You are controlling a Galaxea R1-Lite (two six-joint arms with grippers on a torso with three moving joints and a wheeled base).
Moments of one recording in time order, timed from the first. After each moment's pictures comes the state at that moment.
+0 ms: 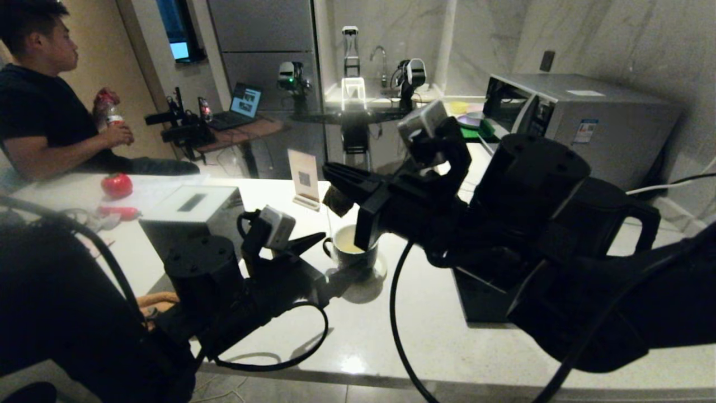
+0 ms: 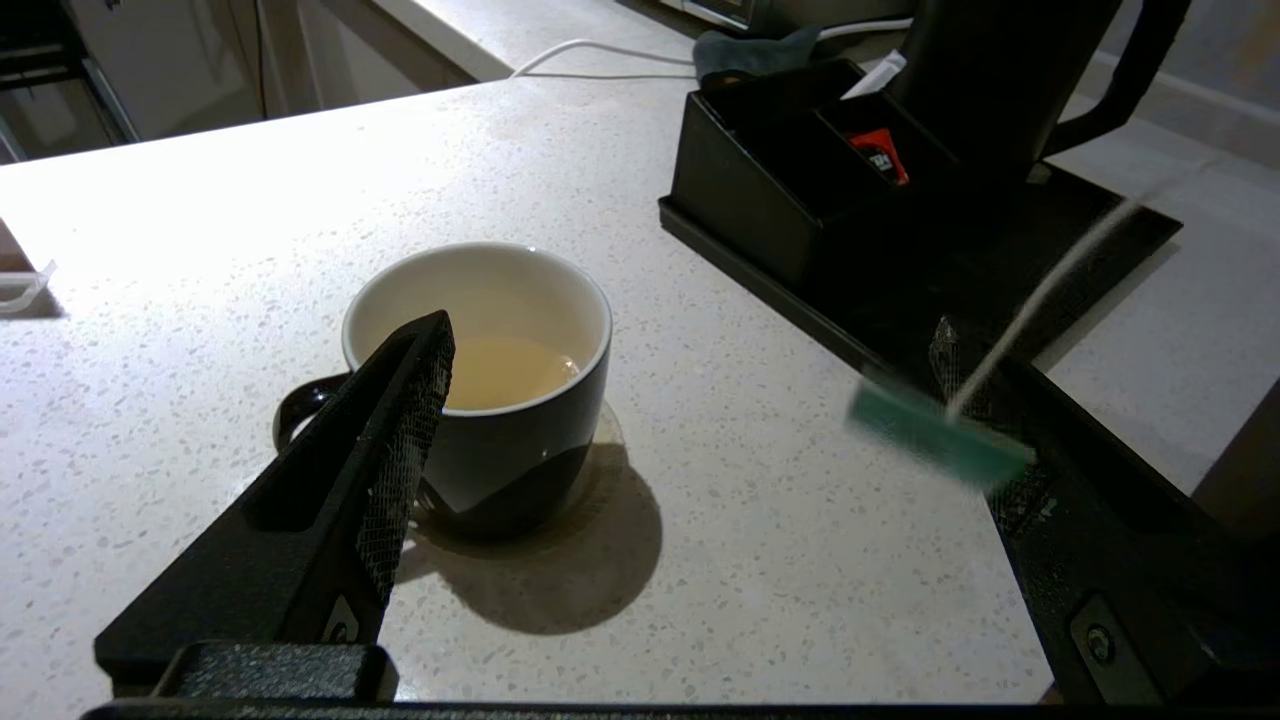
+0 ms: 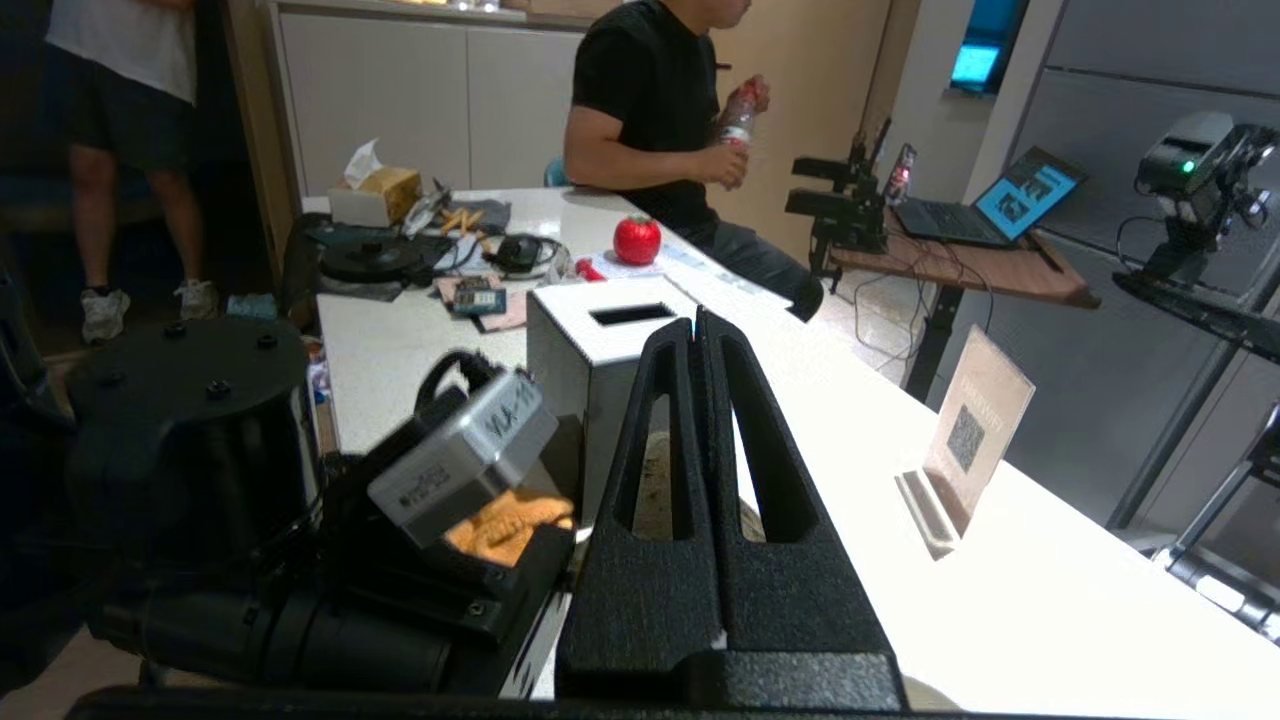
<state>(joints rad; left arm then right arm) -0.55 1.96 -0.42 -1.52 -0.20 -0.13 0.83 1.90 -1.06 -1.12 0.20 -0.07</state>
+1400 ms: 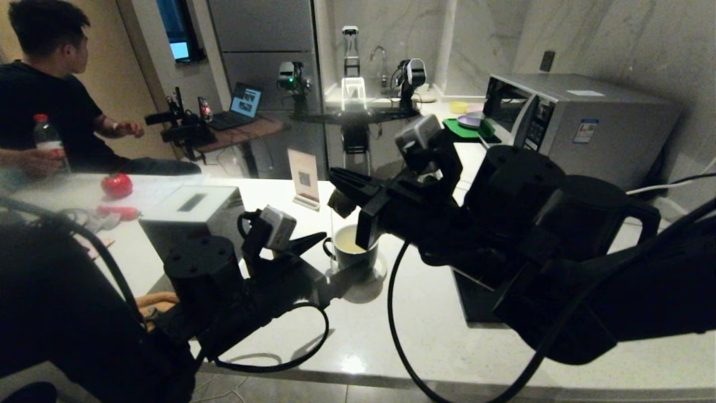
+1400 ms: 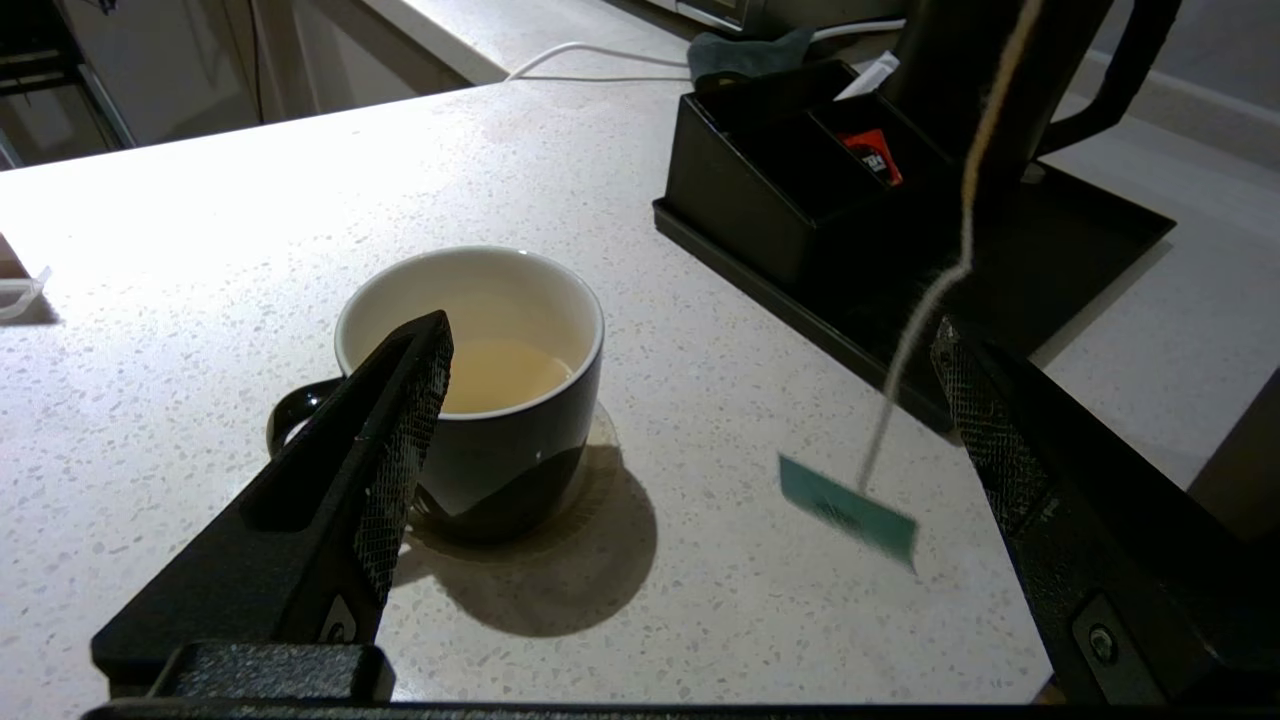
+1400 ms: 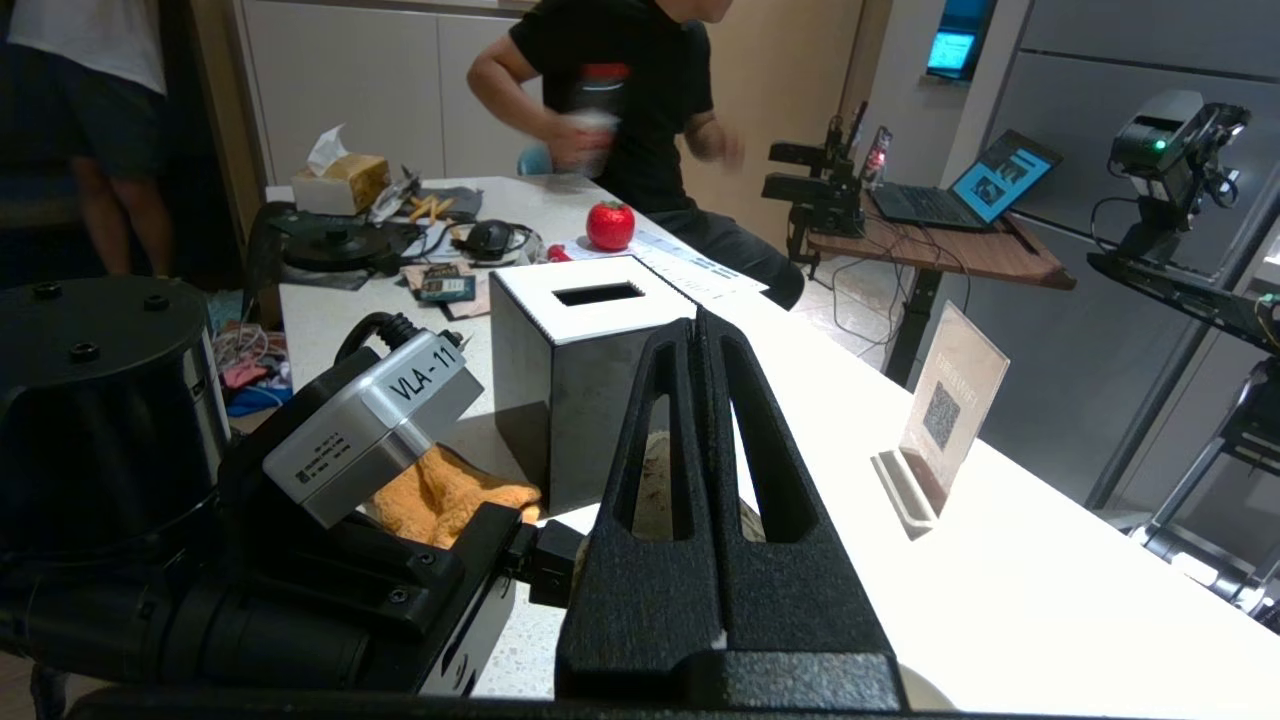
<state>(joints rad) -0.55 1.95 -0.41 -1.52 -0.20 -0.12 0.80 1.95 -1.06 -1.16 0.20 -0.07</state>
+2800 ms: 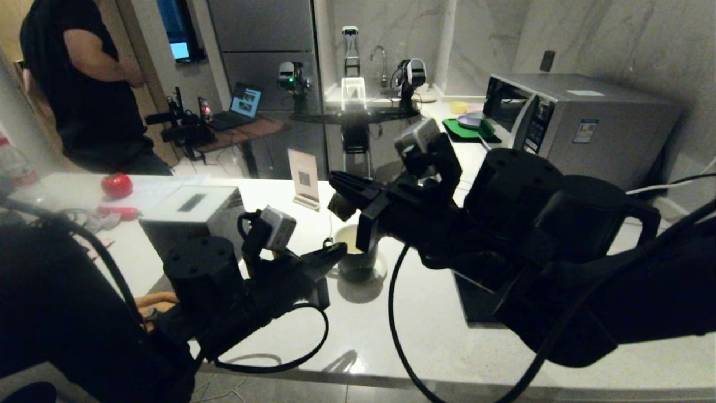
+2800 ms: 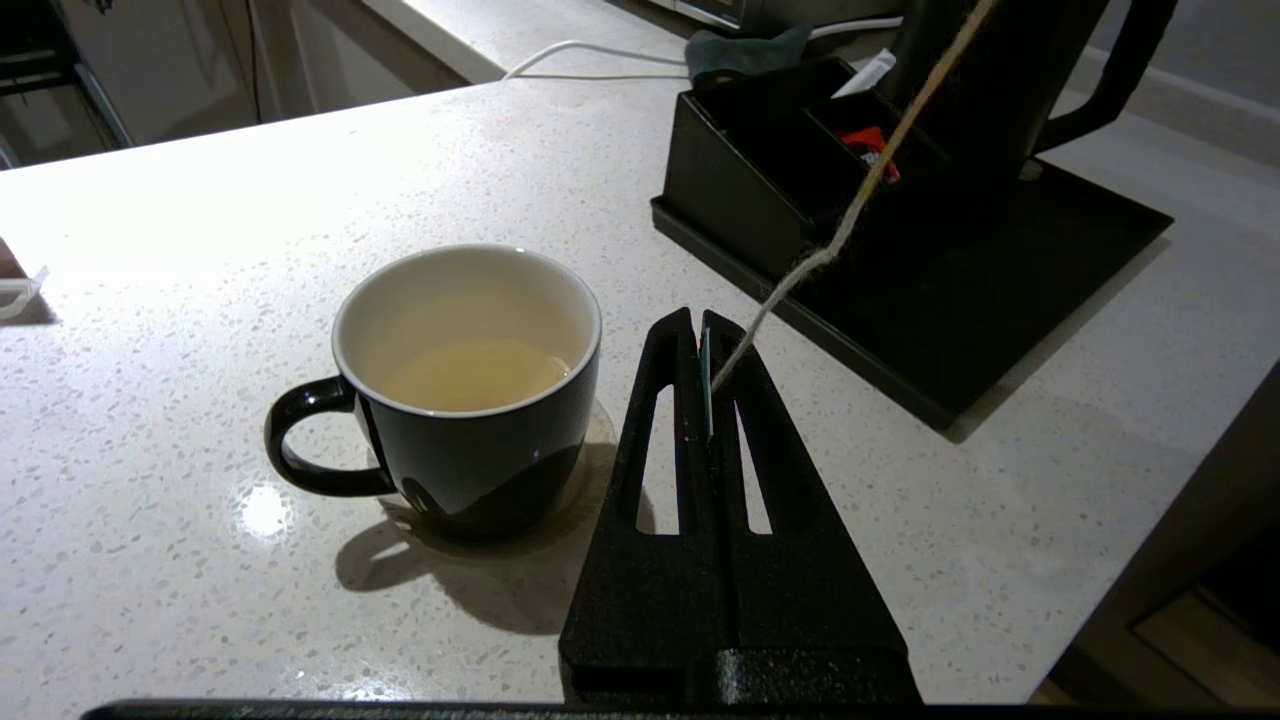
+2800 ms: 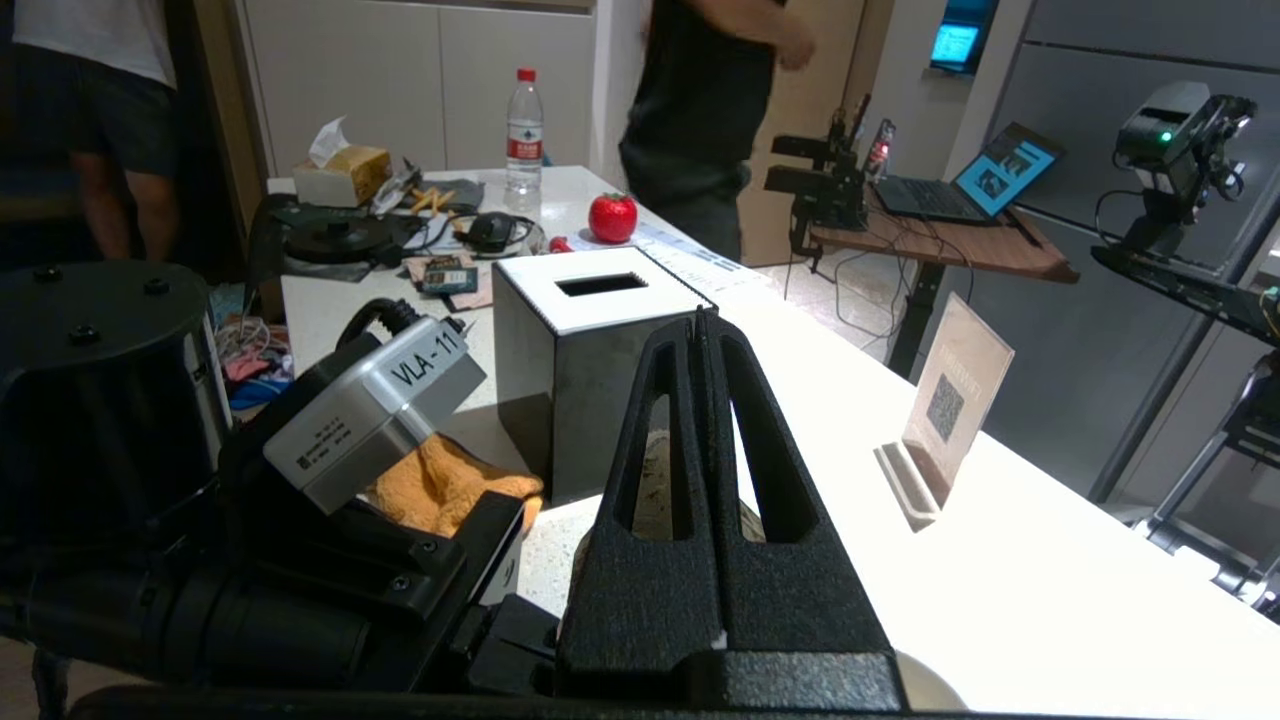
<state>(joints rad) -0.55 1.95 -0.41 -1.52 -0.20 -0.12 0.80 1.95 -1.05 -1.17 0.20 -0.07</state>
